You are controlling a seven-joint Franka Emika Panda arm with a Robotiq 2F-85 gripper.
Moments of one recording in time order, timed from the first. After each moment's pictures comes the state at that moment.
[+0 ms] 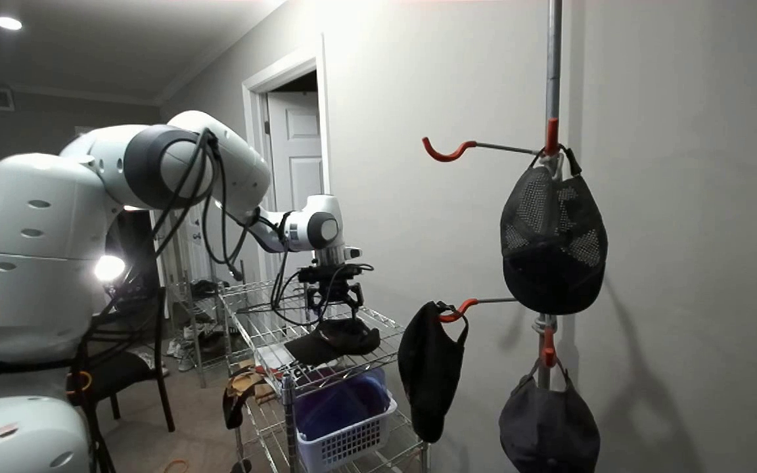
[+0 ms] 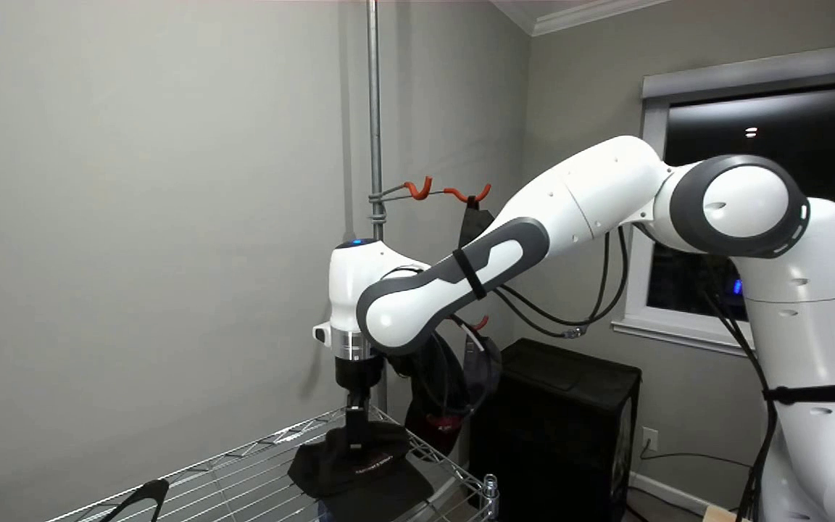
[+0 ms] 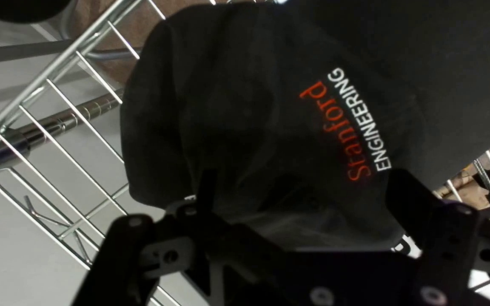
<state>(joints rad) 0.29 0.28 0.23 -1.86 -0.15 2.16 -0.26</state>
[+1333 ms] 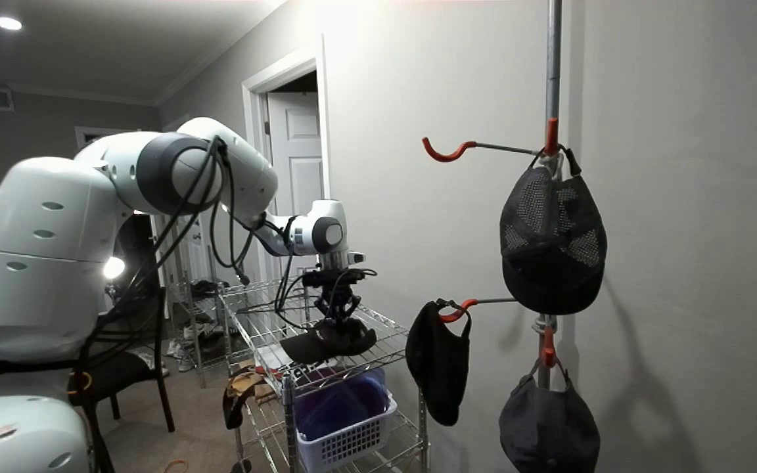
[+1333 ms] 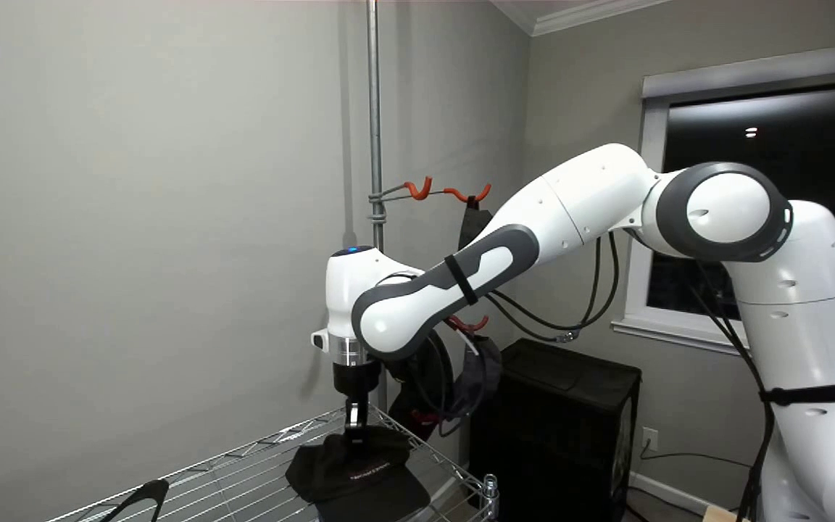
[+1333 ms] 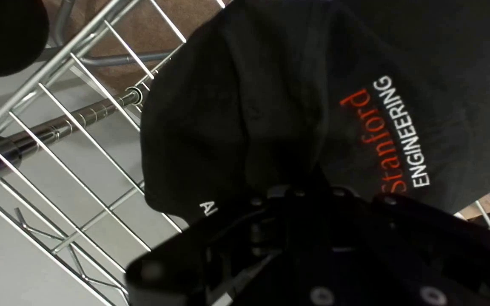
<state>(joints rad) 0.28 0.32 0.23 -1.83 -0.15 2.15 -0.26</state>
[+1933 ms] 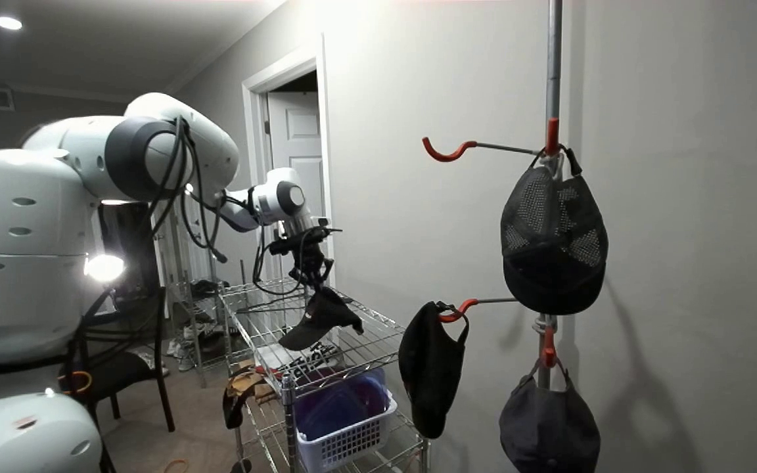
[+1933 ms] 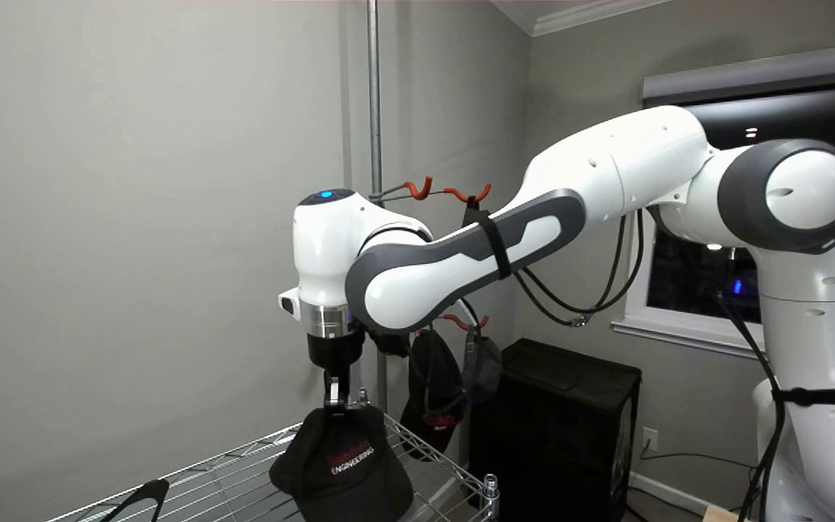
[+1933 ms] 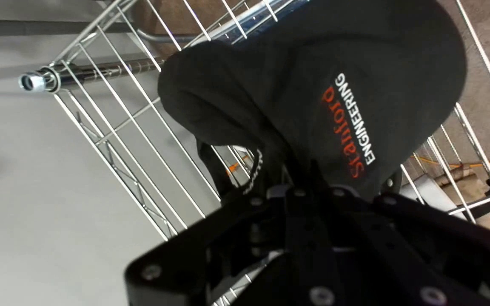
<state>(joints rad) 0.41 0.20 0.27 -1.77 -0.34 2.01 -0.09</state>
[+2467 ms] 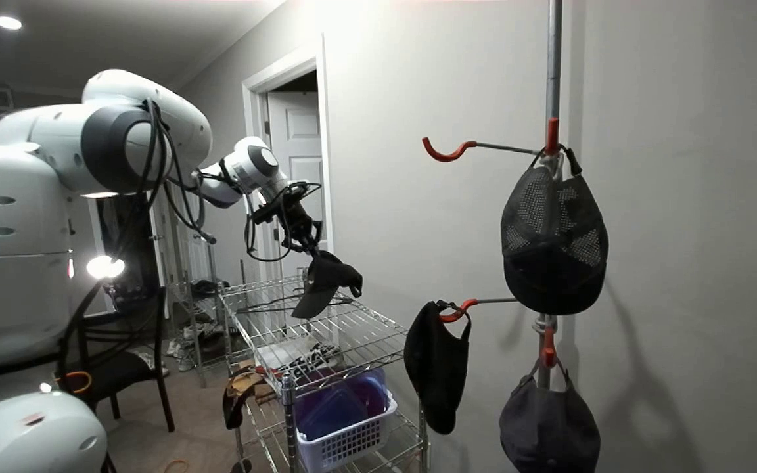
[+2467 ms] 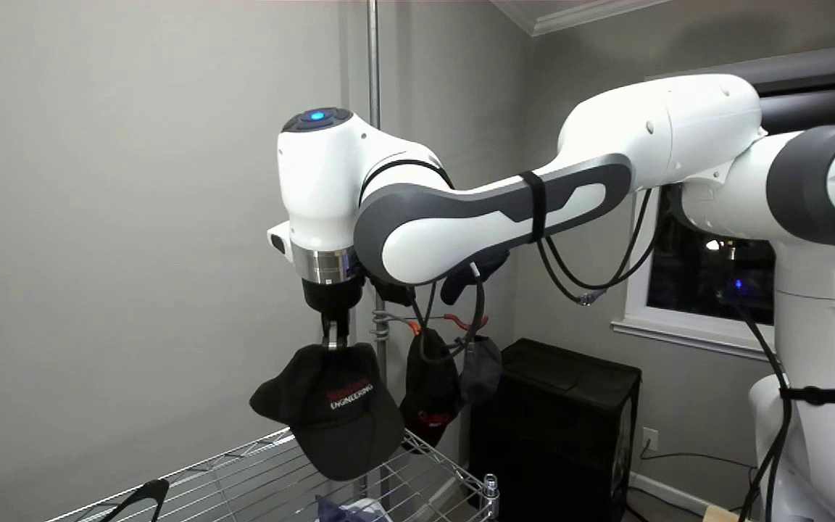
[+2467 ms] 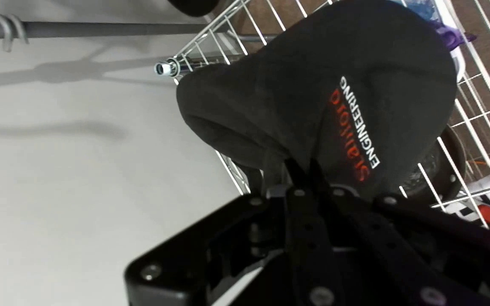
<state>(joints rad) 0.46 0.13 0.31 -1.66 -0.56 1.83 0.01</state>
